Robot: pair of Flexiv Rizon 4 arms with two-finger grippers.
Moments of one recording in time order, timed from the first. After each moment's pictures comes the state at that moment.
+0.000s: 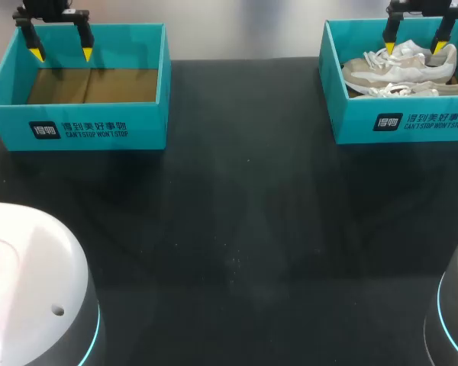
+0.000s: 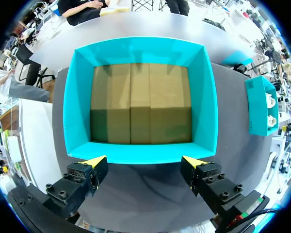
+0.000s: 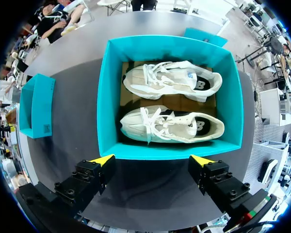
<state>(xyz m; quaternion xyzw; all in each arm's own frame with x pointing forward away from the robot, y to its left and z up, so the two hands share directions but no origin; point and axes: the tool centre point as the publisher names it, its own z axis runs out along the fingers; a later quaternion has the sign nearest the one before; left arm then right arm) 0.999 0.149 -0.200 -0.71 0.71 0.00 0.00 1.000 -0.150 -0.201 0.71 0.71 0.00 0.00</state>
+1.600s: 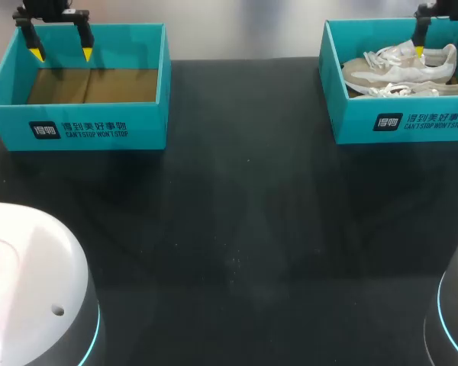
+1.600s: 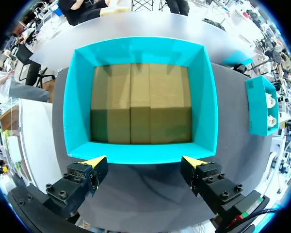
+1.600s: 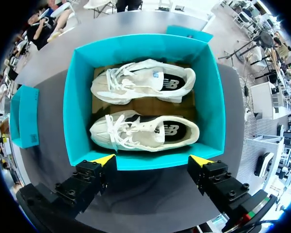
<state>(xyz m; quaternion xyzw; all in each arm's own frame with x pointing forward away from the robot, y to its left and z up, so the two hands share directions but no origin) 0.999 0.149 -0.200 -0.71 0.71 0.00 0.00 1.013 -0.226 -0.220 0.73 0.68 -0.02 0.03</state>
